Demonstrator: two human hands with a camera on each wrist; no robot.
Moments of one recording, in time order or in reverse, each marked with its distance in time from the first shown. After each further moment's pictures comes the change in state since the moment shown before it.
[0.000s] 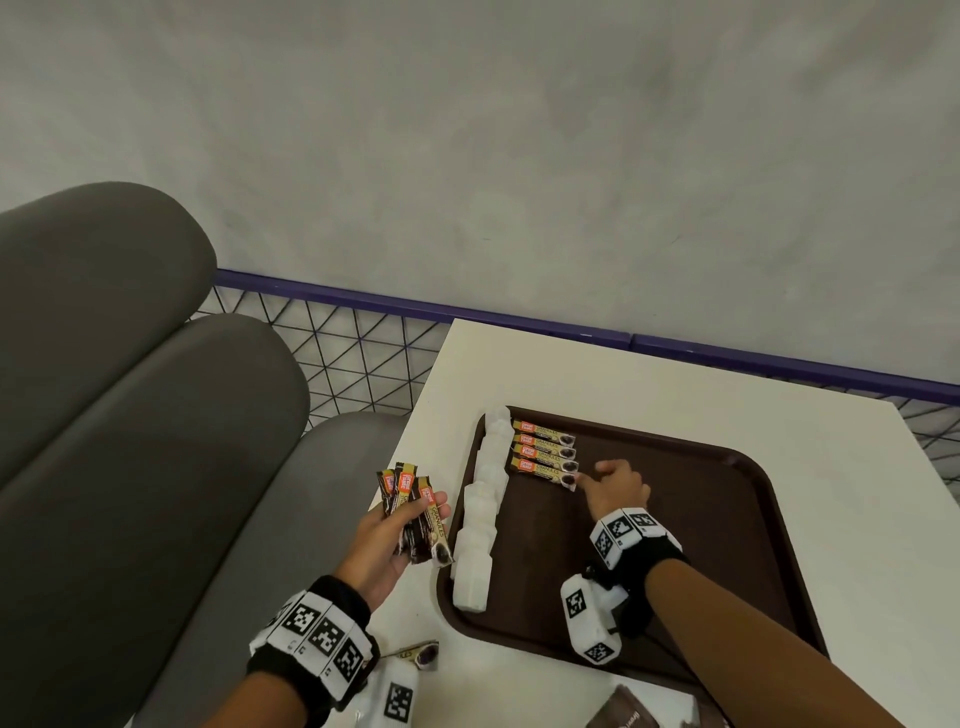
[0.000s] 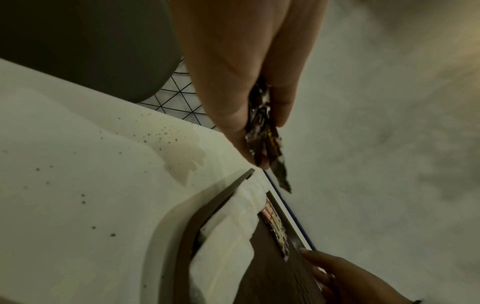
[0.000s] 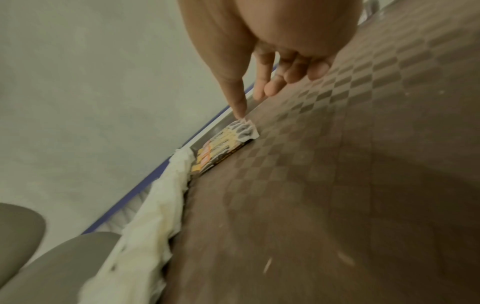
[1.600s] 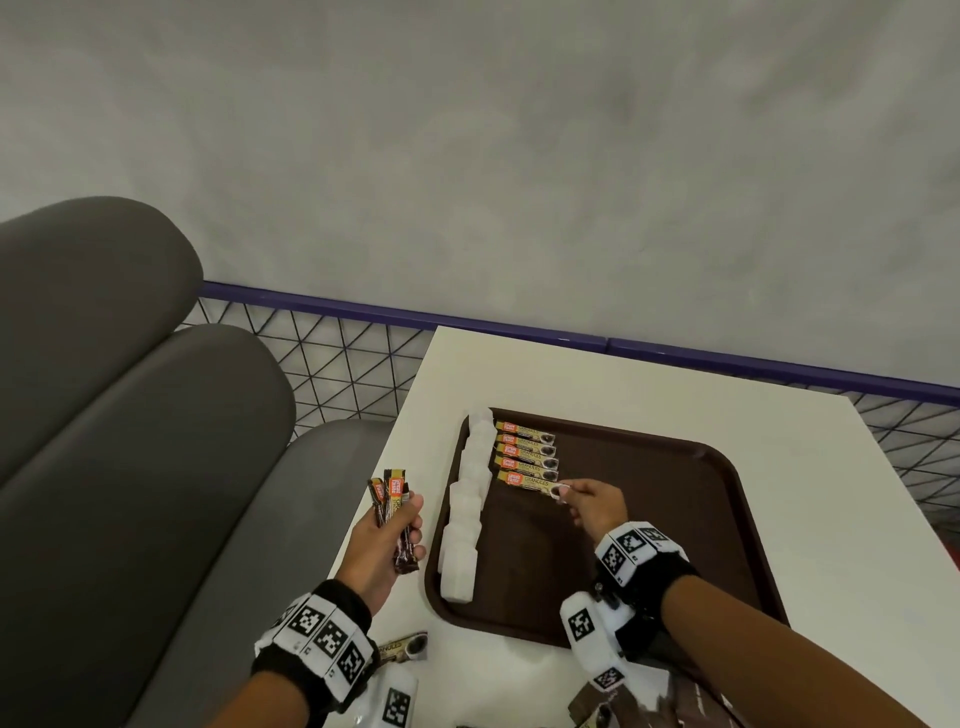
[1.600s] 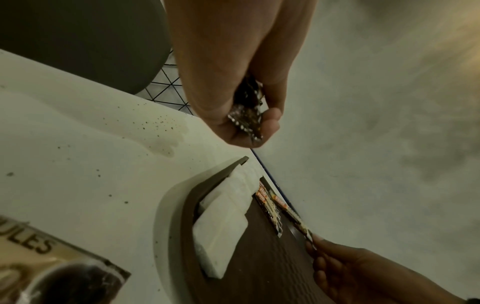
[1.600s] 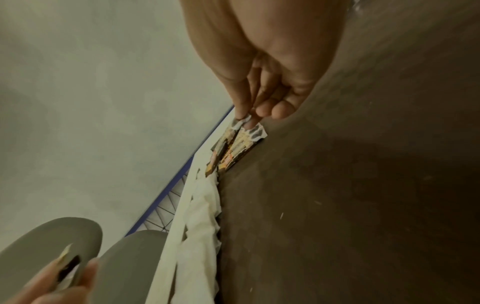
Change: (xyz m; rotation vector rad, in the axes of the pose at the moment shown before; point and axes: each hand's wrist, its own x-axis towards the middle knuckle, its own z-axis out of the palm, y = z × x) left_hand -0.012 -0.012 0.005 0.013 -0.004 0.073; right_hand -0.022 0.022 -0.008 0.365 -0.175 -0.020
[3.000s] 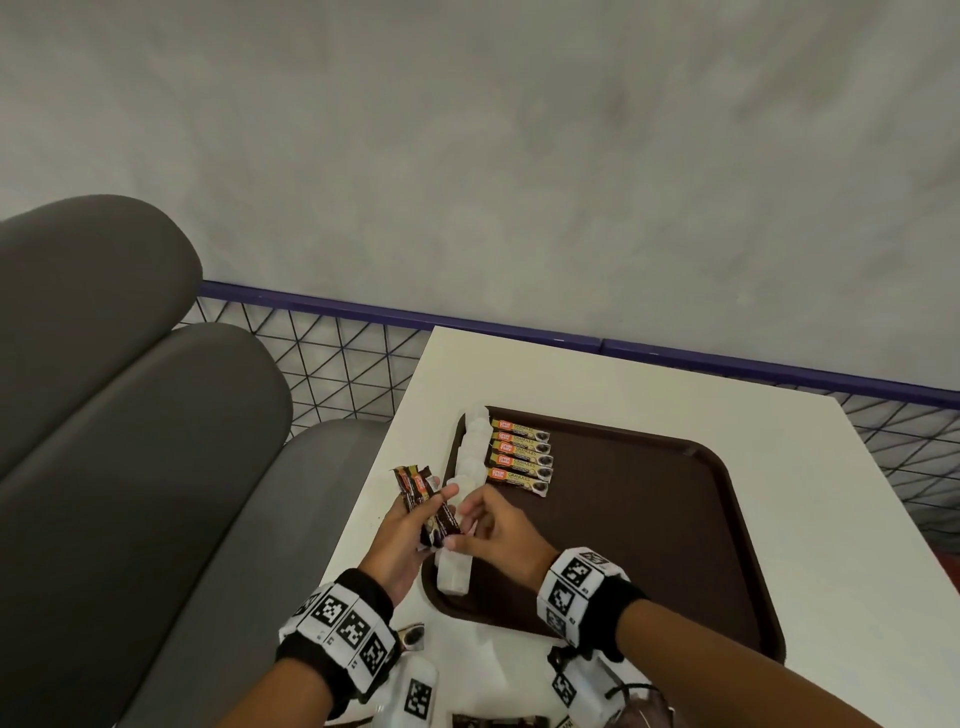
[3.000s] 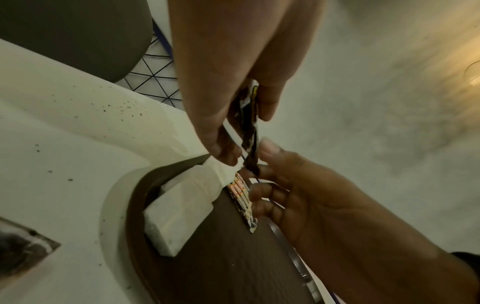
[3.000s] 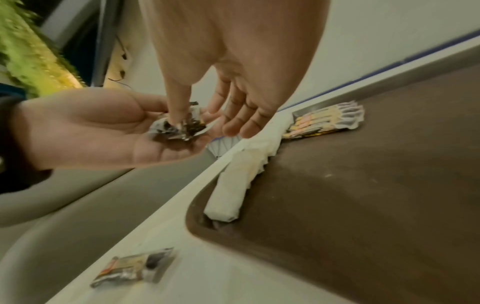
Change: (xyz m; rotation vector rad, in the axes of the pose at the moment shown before) left_hand -0.011 0.001 0.027 0.009 -0.090 -0.066; right_hand -0.085 -0.022 0.049 -0.141 -0.626 -0.430
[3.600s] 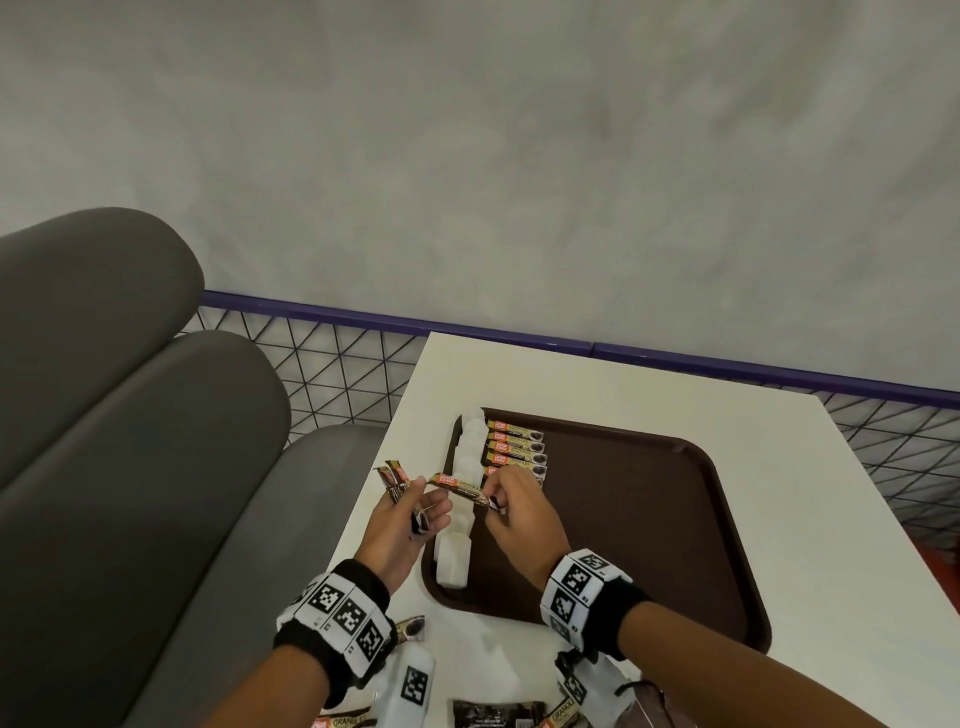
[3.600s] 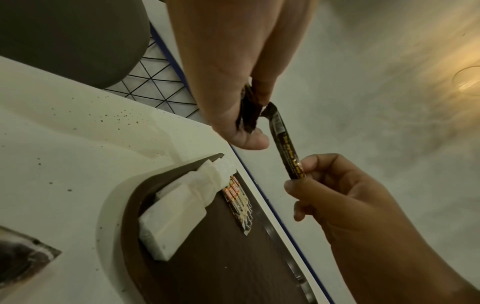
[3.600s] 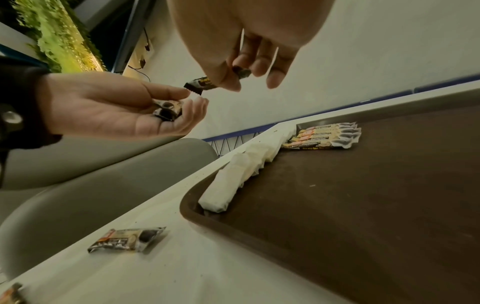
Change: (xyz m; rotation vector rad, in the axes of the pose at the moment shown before) left_hand -0.006 0.006 -0.001 -0.126 0.055 0.065; right_hand -0.022 -0.016 -0.010 -0.531 0.368 -0.255
